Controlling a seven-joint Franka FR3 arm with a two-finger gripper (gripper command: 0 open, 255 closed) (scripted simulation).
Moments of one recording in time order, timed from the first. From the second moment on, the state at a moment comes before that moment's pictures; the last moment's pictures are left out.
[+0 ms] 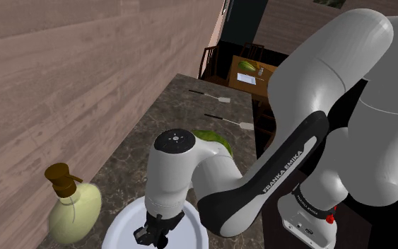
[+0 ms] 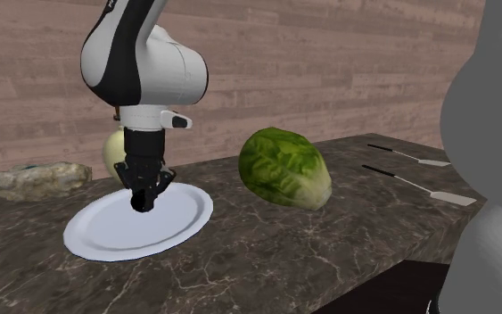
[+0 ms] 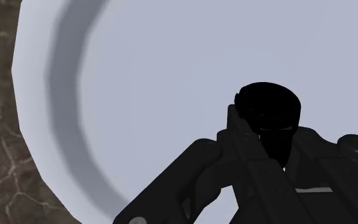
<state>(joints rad) 0.57 0.32 0.51 -2.26 -0.03 2.58 1.17</state>
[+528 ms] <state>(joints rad) 0.57 0.32 0.51 -2.26 -0.04 2.58 1.17</state>
